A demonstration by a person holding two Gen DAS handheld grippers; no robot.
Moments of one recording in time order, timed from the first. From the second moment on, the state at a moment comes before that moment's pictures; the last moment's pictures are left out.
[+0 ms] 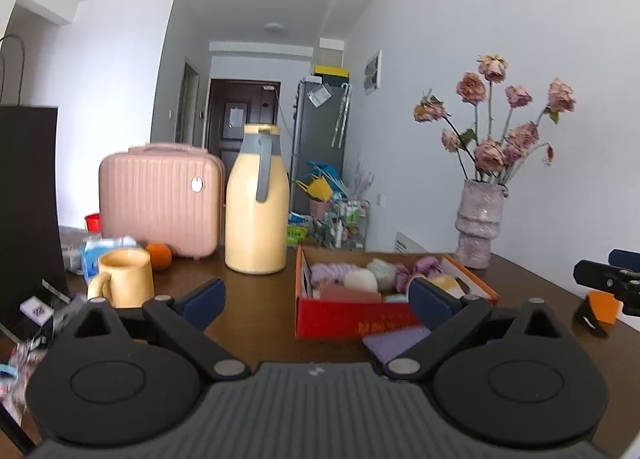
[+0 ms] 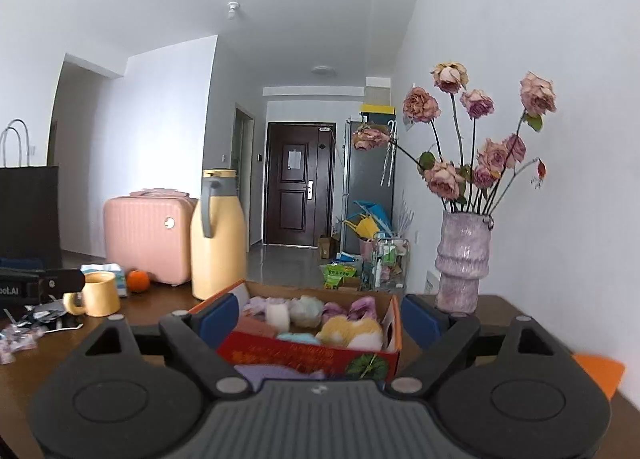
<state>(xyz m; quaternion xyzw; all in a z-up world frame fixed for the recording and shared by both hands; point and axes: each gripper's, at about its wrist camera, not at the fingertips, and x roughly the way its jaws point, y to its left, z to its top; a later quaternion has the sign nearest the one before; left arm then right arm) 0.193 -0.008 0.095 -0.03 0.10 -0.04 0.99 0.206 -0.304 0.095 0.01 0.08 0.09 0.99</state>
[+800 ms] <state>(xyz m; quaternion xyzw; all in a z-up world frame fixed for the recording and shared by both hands) 0.143 -0.023 0.042 -0.02 0.17 -0.07 0.98 0.131 -0.301 0.032 0.05 0.13 0.10 0.98</state>
